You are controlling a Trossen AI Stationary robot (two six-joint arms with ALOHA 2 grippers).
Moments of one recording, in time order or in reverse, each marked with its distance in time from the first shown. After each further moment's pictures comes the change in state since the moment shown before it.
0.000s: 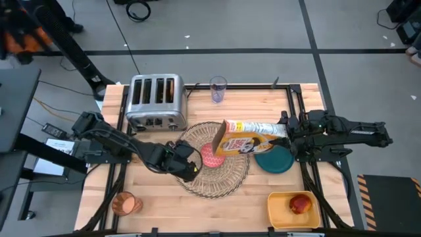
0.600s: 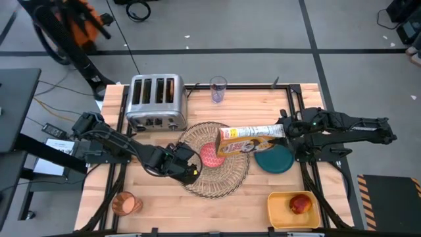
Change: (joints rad) left arm -0.029 0.002 0.000 0.038 -0.022 -0.010; right arm 0.000 0.155 0.124 -0.153 0.014 -0.095
